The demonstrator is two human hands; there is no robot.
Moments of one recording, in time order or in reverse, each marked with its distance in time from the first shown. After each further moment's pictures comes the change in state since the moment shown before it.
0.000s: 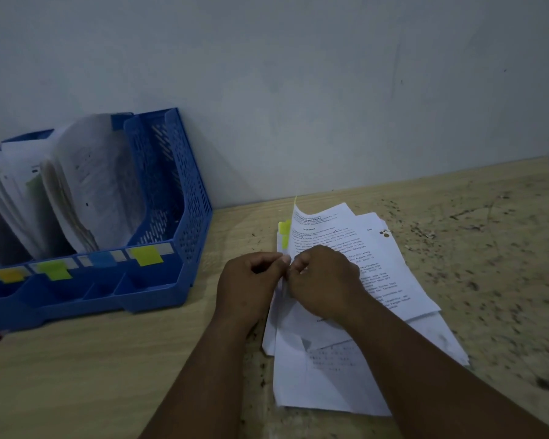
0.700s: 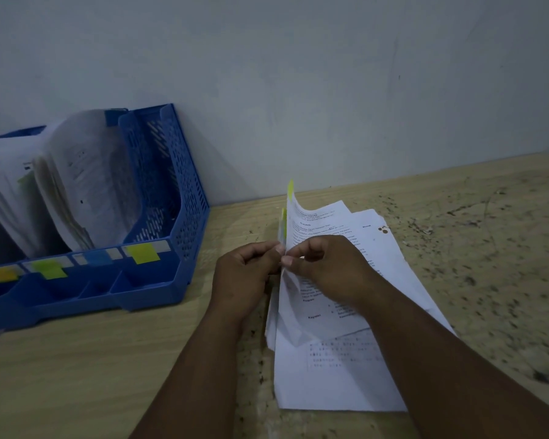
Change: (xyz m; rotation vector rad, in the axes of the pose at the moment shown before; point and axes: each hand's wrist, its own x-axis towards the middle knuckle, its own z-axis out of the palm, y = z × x) left_hand 0.000 0.009 -0.001 -0.284 0.001 -0.150; right_hand 0.005 0.018 -0.014 0.554 -0.116 -0.058
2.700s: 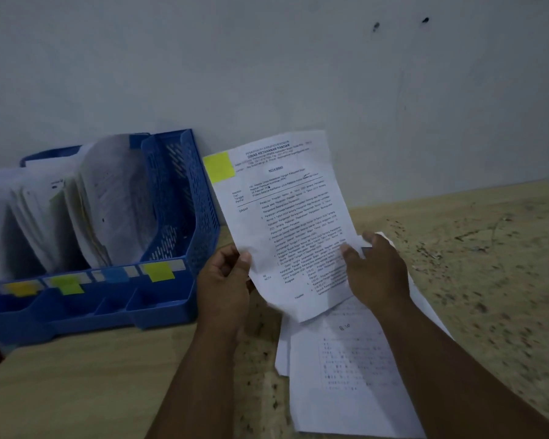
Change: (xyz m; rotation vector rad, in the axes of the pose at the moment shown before) left_hand 0.018 0.004 -0.027 -0.231 0.220 0.108; right_hand 0.014 0.003 -0.023 -0.201 0.468 0.179
